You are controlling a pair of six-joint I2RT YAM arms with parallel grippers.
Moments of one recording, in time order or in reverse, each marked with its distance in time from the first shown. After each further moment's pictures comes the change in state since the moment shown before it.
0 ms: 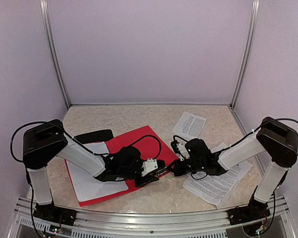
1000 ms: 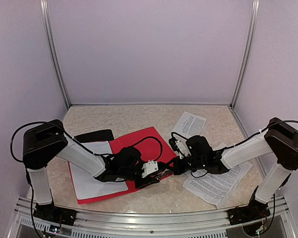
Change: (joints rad) left arm -0.002 0.000 0.001 -0.008 0.051 0.024; right arm 0.014 -0.071 0.012 -0.032 -0.044 -0.026
